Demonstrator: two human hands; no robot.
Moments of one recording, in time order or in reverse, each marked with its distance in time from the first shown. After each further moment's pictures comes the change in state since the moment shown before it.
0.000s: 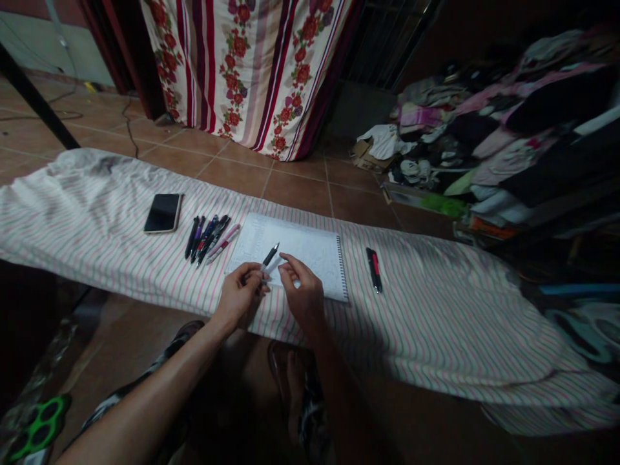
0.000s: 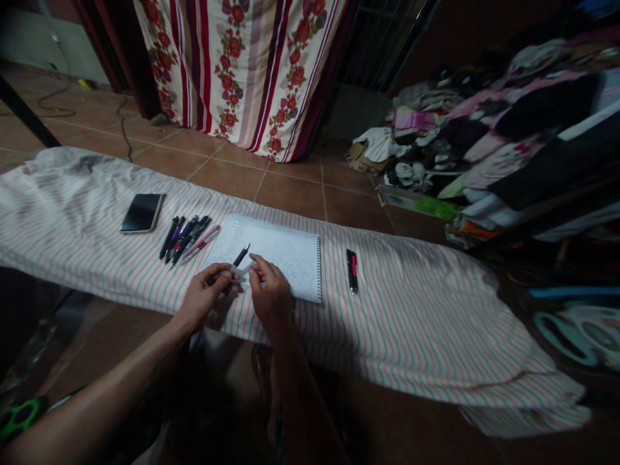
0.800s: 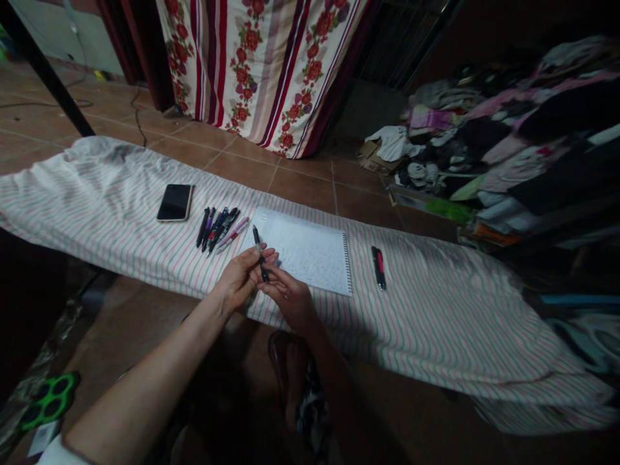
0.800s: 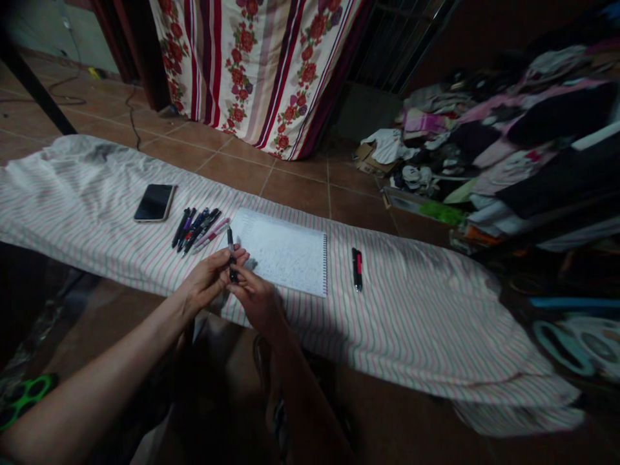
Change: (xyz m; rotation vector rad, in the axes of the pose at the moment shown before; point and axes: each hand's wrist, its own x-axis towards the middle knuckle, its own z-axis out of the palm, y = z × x) left_hand 0.015 0.007 -0.016 -0.689 -0.101 -0.234; right_hand -0.030 -0.016 0.013 0.459 -0.410 0.125
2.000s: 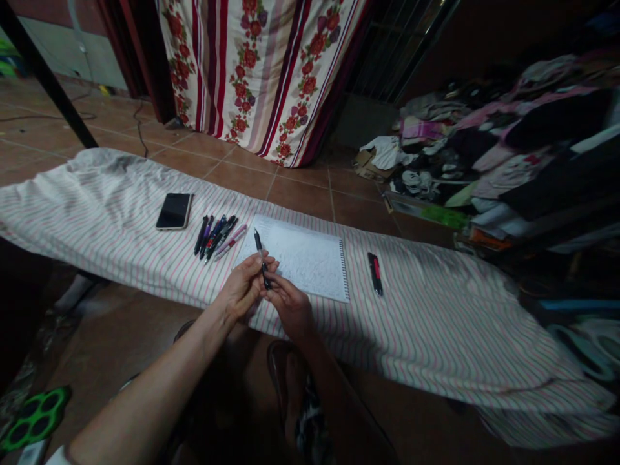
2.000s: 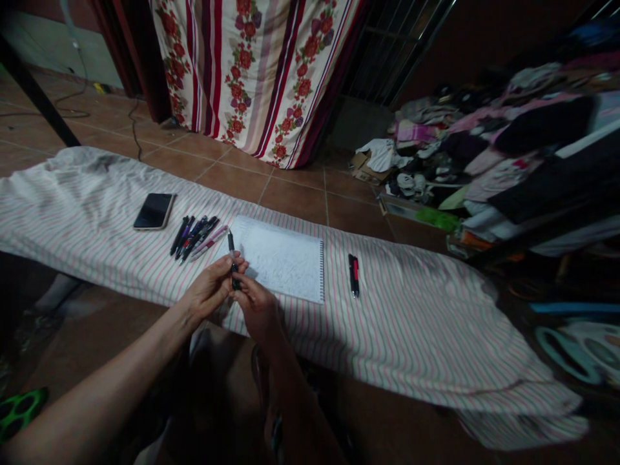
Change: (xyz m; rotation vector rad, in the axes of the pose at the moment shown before) left_hand -0.004 -0.007 0.009 -0.004 -0.056 0.002; right_hand -0.004 0.009 0.000 0.034 0.109 0.017
